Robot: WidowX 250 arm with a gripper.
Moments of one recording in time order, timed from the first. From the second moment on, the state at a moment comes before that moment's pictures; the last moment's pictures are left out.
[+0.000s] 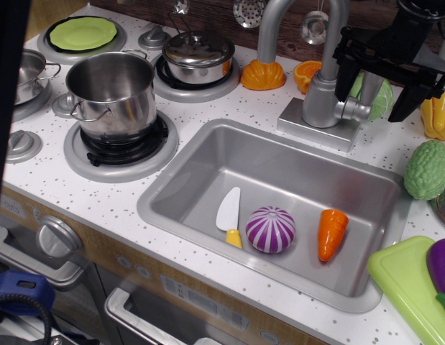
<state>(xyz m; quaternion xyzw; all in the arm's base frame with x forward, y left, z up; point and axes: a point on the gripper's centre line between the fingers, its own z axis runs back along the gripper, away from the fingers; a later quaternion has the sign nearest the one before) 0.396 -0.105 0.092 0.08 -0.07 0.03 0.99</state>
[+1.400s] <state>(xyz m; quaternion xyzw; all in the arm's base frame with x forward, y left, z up) 0.427 -0.111 0.071 0.12 -0.18 0.01 0.98</state>
